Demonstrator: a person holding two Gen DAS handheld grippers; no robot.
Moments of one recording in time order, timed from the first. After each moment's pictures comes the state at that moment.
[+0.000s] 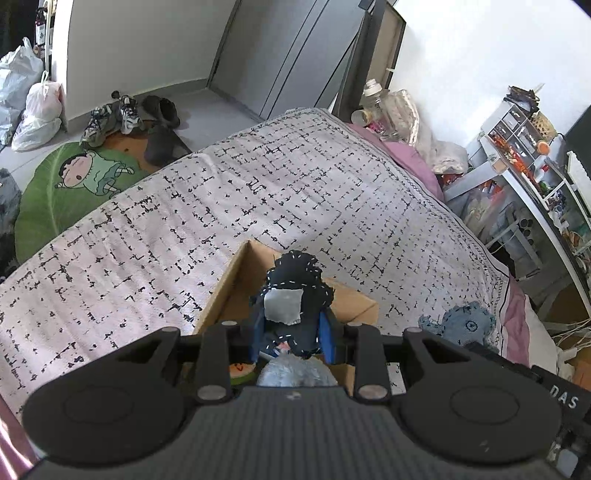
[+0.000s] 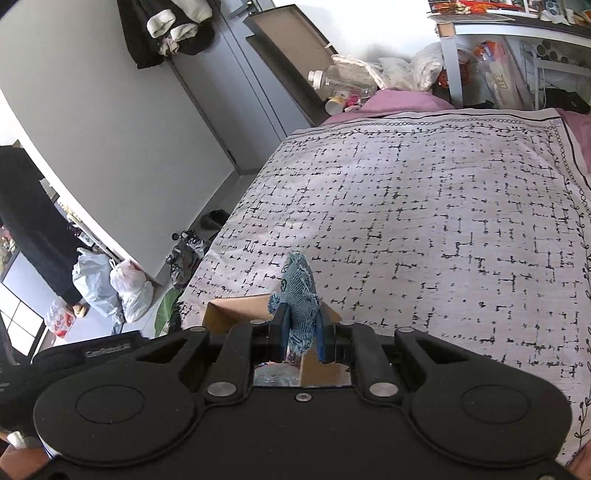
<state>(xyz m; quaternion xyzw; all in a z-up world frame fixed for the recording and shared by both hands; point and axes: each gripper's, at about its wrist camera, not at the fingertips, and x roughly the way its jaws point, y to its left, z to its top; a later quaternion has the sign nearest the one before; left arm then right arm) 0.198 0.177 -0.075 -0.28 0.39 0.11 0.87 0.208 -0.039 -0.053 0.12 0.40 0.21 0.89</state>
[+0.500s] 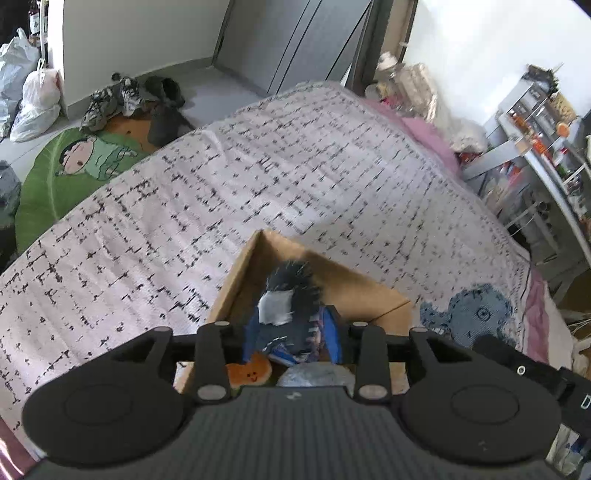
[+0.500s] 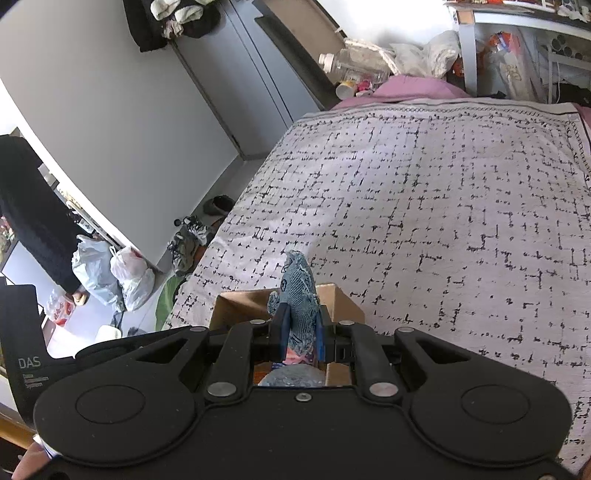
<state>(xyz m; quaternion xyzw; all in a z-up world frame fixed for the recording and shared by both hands) 0.227 0.188 -0.104 -0.27 0.44 0.11 0.85 0.221 -0.008 -0.063 0.11 0.42 0.22 0.88</state>
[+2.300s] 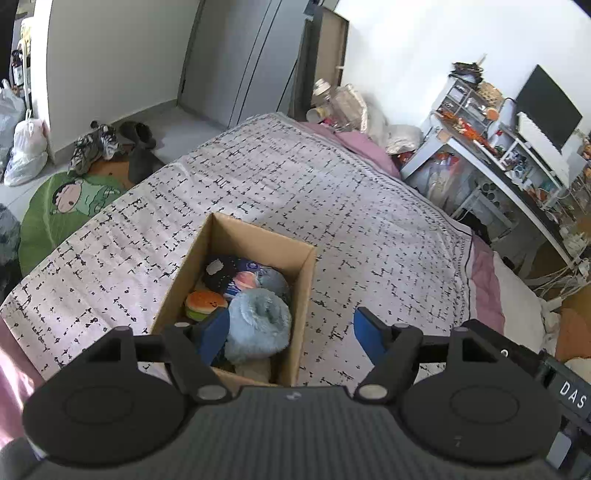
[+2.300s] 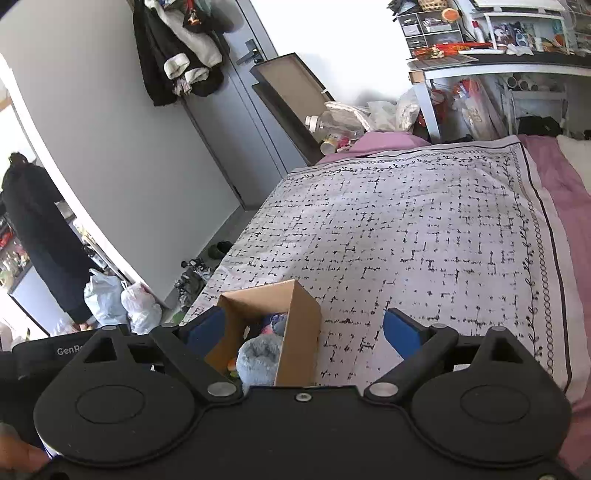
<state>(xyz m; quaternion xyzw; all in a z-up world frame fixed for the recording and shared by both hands) 0.111 0.105 -0.015 -0.22 0.38 0.07 0.90 0.112 -0.116 -0.024 0.14 0.33 0.21 0.91</state>
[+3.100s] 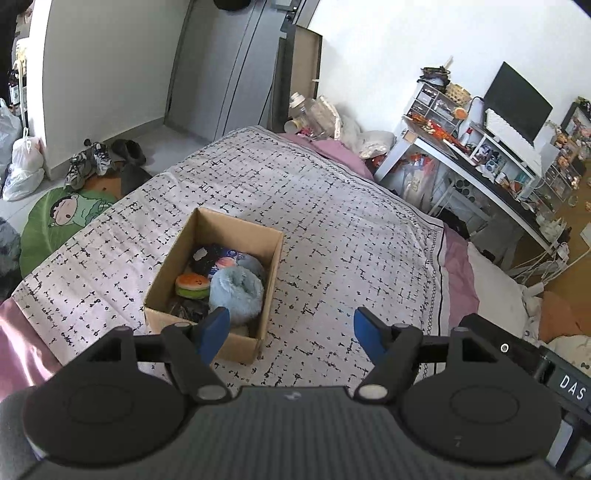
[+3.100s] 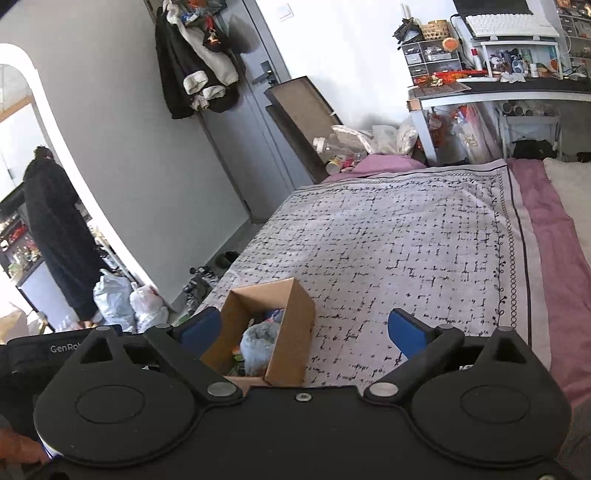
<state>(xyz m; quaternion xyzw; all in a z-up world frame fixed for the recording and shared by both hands) 0.044 0.061 0.012 -0.20 0.36 0.05 0.91 0.049 -0.160 -0.003 0.13 0.30 0.23 0.92</state>
